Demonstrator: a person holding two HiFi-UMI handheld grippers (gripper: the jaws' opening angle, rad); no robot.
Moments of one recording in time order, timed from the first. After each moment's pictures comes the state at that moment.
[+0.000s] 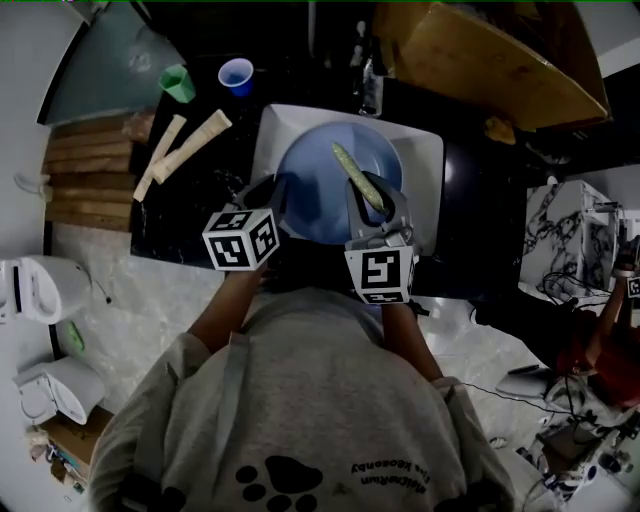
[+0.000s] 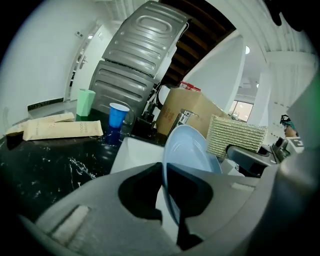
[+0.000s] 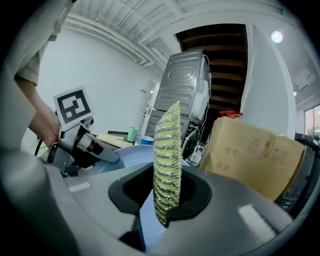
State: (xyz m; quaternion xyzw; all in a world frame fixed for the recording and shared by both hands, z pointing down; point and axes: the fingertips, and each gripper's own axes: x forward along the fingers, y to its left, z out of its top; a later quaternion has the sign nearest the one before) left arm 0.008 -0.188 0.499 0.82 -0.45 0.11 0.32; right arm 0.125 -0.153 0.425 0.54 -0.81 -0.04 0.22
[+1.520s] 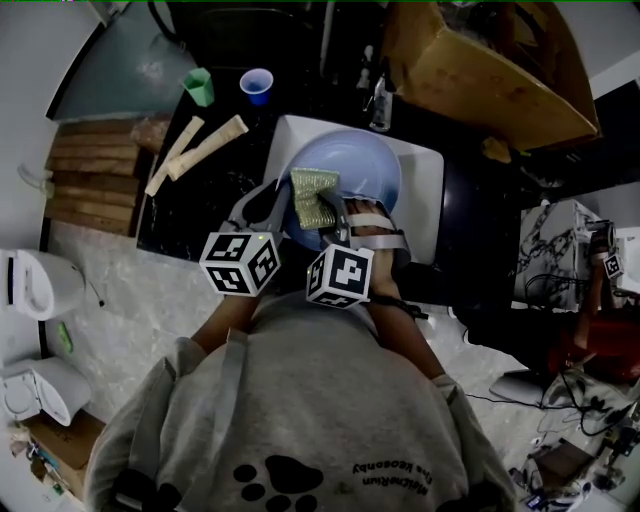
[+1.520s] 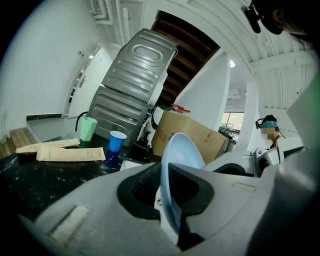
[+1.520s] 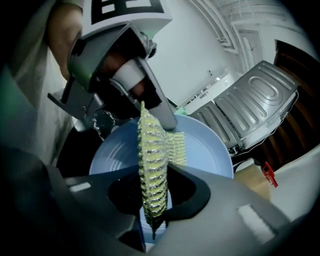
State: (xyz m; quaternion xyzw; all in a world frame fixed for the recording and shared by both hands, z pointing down) left arm -0.013 -0.166 0.430 0.85 -0.47 0.02 0.25; right arm 0.038 -0.129 0.469 0.31 -0.76 -0.23 0.53
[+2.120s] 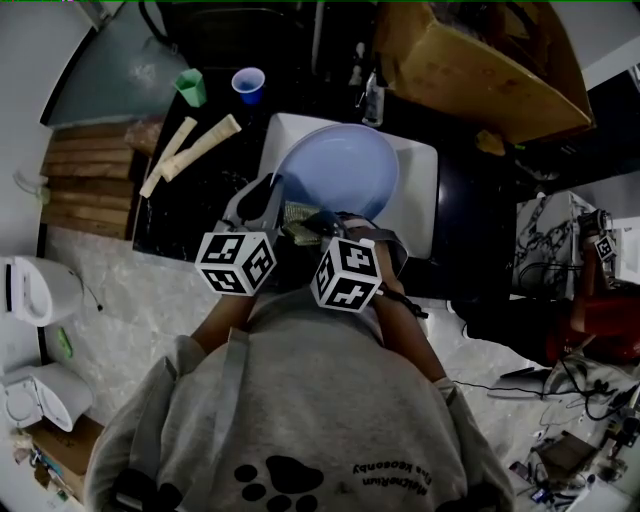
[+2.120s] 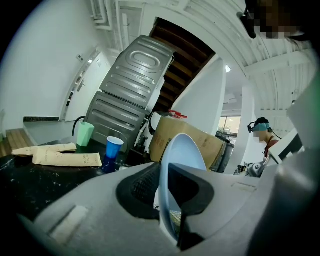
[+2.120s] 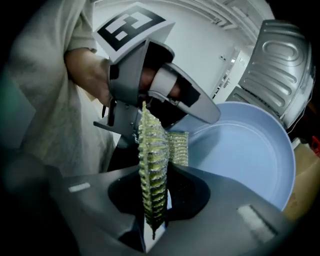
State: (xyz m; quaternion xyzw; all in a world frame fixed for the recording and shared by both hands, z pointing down) left arm -0.011 -0.168 0.419 0.86 -0.46 -0.01 0.23; right arm 0.018 -0.063 0.500 0.15 -0.85 -0.05 0.50
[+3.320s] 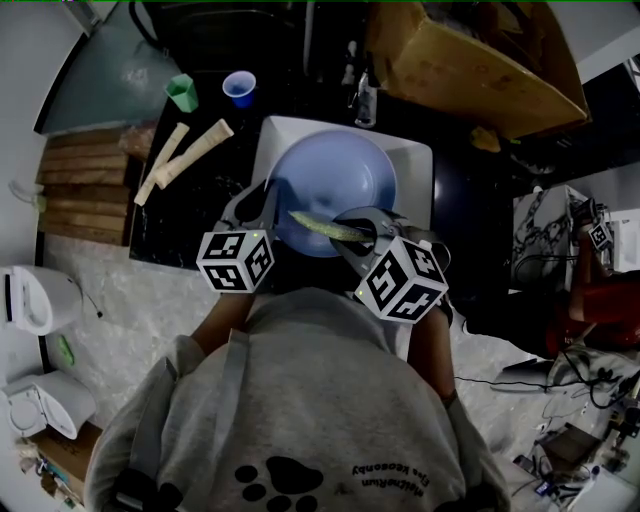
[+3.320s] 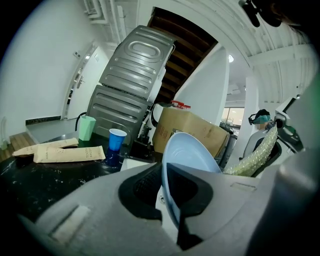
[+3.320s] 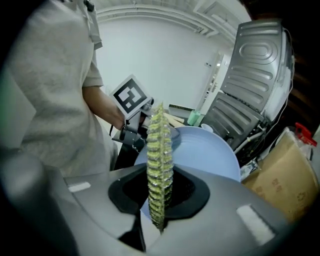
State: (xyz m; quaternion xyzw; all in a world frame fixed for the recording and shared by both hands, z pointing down) left arm -0.009 -0.174 0.444 0.85 -0.47 0.05 0.24; right arm 0.072 -0.065 0.420 0.19 -0.87 -0.02 0.45
